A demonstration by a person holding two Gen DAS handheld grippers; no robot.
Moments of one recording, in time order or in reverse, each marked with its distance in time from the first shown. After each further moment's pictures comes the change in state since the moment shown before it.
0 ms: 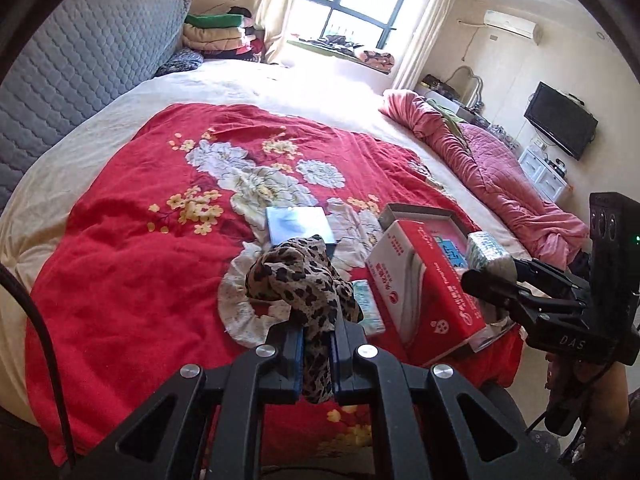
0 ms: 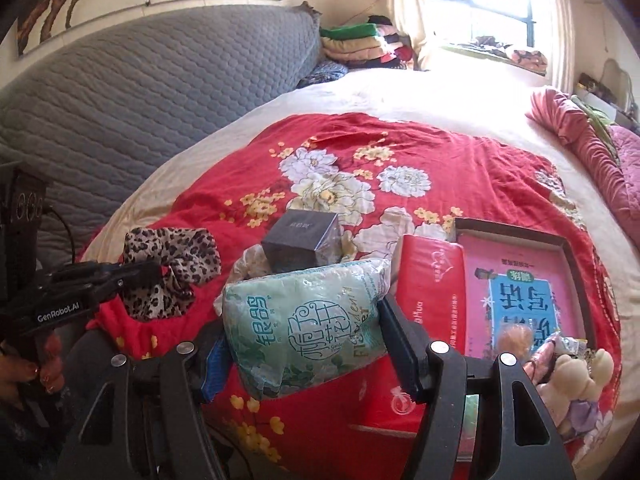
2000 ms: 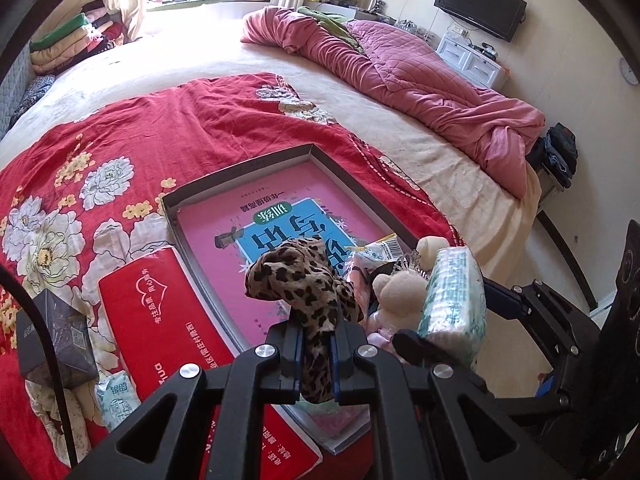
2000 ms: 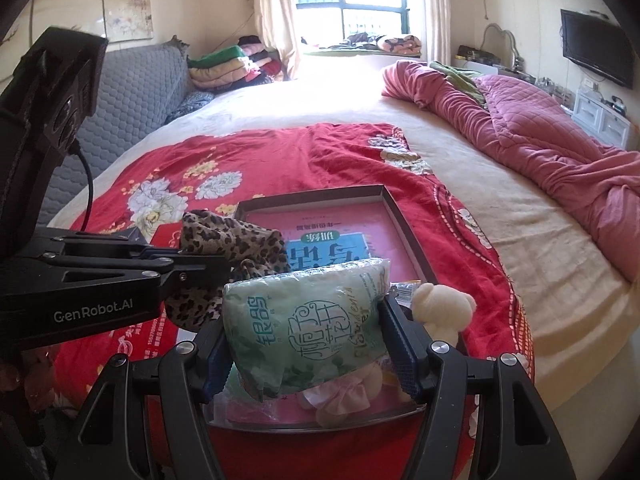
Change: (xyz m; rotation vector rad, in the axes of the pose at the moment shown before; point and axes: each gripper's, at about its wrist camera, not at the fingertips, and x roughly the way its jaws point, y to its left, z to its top) left arm 0.176 -0.238 0.037 0.327 0.281 -0.172; right arm -0.045 -0.162 -0.074 0.216 -0.047 -0.341
